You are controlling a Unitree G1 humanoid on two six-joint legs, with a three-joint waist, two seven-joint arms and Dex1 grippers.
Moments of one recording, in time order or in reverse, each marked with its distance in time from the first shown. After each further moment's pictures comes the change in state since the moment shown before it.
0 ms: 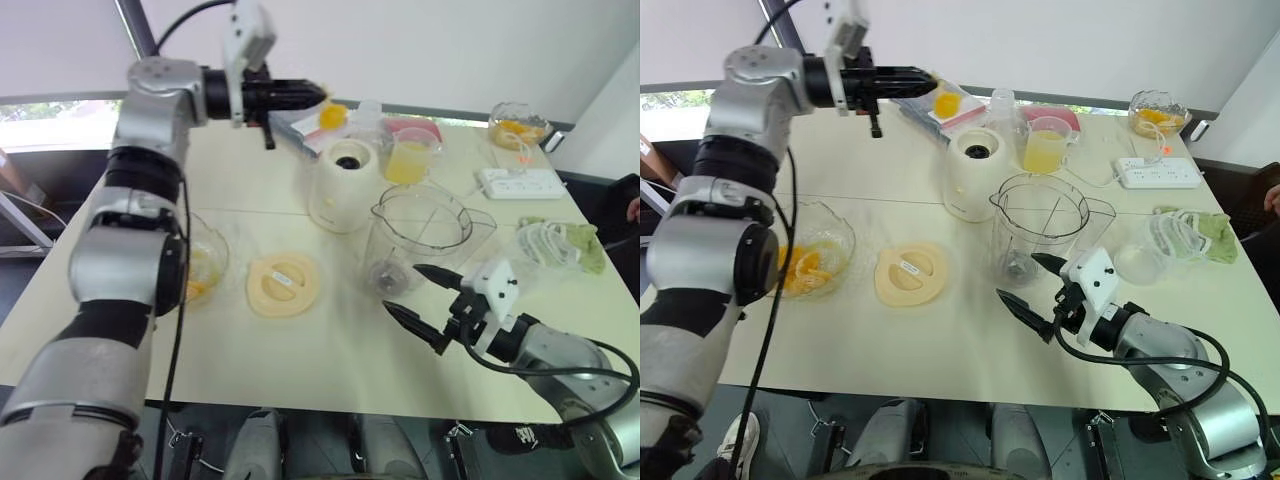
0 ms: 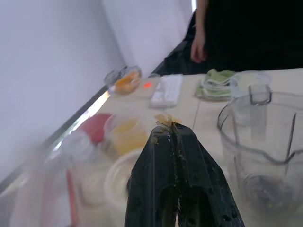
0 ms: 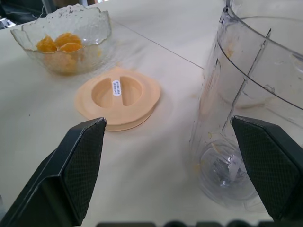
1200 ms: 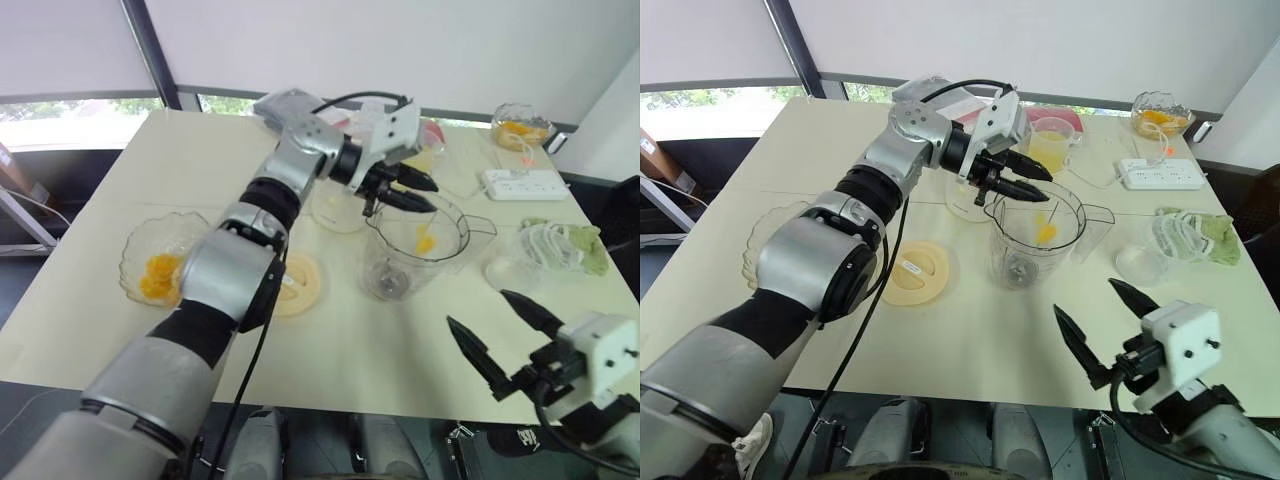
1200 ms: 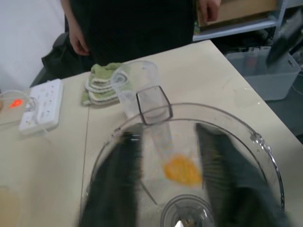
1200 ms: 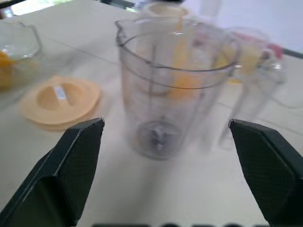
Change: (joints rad) left arm 0.008 -0.345 -0.066 0.208 0.184 -0.198 -0.123; right arm 0.700 -0.076 -0.361 -0.296 0.226 -0.354 -0.351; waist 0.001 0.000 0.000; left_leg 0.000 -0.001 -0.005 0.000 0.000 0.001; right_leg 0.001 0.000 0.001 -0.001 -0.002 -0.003
